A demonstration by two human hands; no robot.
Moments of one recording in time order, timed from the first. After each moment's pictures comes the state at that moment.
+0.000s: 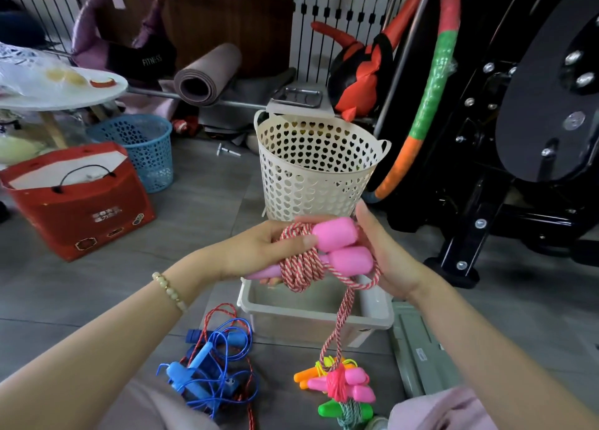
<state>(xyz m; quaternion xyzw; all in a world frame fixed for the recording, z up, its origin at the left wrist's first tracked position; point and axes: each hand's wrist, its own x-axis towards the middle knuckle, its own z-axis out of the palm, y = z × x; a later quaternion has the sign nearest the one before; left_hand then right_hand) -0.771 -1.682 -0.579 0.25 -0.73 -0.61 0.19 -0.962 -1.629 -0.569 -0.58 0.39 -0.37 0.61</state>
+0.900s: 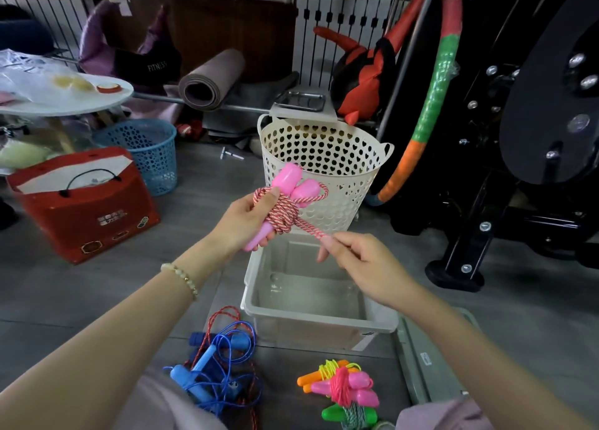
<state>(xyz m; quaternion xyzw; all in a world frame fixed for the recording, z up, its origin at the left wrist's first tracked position) -0.768 -1.721 -0.591 0.49 -0.61 -0.51 0.36 -0.956 -1.628 -0.586 -0.70 0.55 -0.35 0.29</state>
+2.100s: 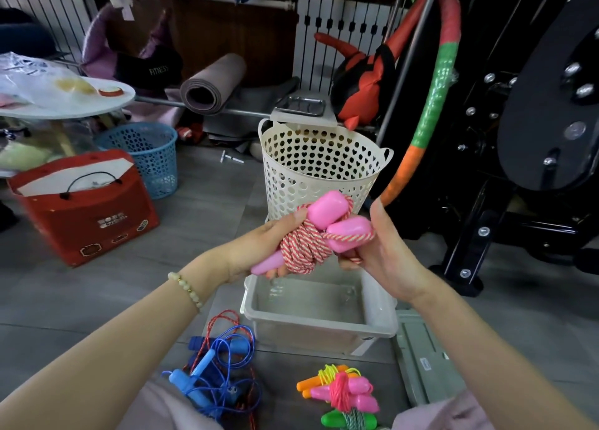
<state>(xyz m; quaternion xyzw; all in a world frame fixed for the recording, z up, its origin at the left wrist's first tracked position) -0.772 -1.696 -0.582 0.33 -0.67 -0.63 0.20 -0.960 -1.634 -0.567 -0.57 0.40 -0.43 0.58</state>
